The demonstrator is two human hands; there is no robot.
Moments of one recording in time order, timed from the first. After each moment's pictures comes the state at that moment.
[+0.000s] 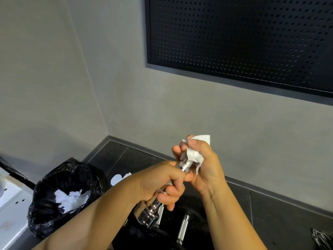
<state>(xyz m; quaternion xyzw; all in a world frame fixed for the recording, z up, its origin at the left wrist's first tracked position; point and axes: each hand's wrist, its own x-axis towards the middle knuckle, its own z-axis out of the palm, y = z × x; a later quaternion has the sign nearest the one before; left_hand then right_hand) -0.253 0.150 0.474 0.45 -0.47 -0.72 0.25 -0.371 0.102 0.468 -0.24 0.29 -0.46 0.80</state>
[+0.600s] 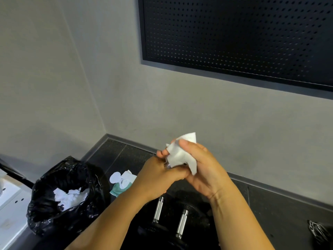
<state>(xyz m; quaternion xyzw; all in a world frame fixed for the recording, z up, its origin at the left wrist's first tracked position) -0.274 0.162 0.463 0.61 -0.51 -0.47 0.38 -0.389 0.115 0.474 -0.39 0.24 -0.36 0.82</state>
